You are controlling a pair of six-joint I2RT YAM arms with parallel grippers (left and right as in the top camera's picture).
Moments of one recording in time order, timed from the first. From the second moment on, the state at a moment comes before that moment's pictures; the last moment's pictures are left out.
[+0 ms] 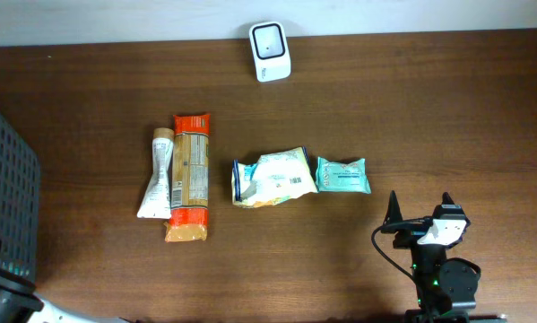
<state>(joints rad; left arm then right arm) 1.09 2.04 1.48 -0.89 -0.10 -0.07 -0.01 0.01 0.02 -0.08 0.05 0.04</state>
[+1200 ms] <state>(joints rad) 0.15 2.12 2.76 -1.68 0.28 -0.06 -0.01 0.01 0.02 -0.08 0.05 0.04</state>
